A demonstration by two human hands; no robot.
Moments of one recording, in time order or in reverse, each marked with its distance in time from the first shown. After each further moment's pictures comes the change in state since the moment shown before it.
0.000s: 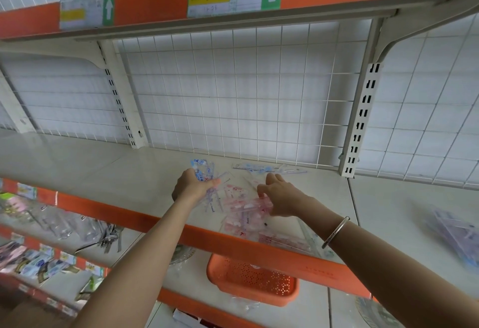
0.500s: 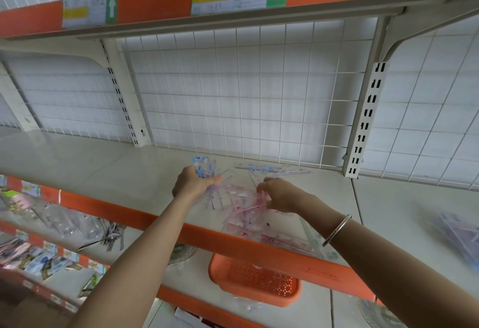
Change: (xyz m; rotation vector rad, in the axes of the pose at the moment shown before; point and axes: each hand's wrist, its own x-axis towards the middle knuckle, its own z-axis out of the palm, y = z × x) left_hand 0.002 0.001 -0.009 -0.080 -0.018 0.037; right_hand 0.009 -0.003 -0.006 0.150 -0.018 -0.005
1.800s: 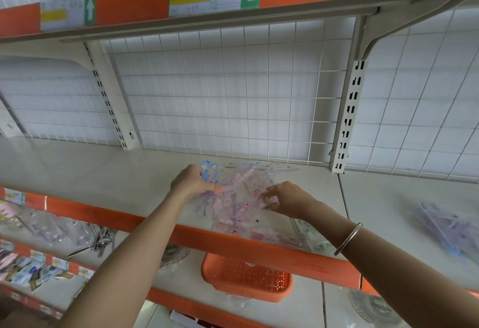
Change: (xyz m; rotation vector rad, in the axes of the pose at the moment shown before) left_hand 0.000 0.022 0.004 0.260 -0.233 0.092; right_hand -0.033 0.029 0.012 0.062 0.085 0.083
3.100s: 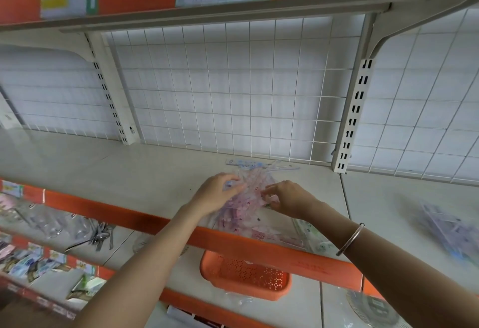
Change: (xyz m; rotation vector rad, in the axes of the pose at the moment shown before) left_hand -0.038 0.020 0.039 0.004 -0.077 0.391; right_hand 0.004 0.004 0.005 -0.051 0.016 -0.042
